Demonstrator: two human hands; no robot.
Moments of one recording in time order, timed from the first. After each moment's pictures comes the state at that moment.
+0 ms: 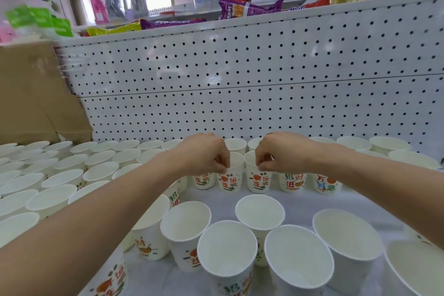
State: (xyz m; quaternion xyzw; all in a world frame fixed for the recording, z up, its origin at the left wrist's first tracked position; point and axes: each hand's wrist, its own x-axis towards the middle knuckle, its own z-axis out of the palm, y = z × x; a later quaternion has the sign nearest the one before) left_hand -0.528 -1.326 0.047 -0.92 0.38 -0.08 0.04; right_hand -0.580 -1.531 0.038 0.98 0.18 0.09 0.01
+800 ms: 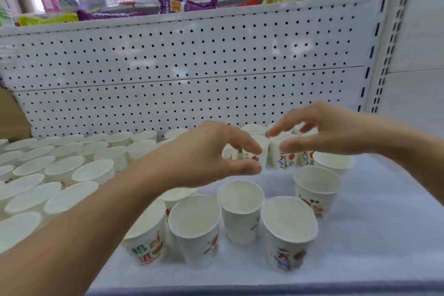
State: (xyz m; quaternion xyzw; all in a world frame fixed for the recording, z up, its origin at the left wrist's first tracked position) left_hand -0.680 -1.421 0.071 -0.86 0.48 -0.05 -0.20; right_hand -0.729 -1.664 0.074 0.97 0.11 0.08 -0.19
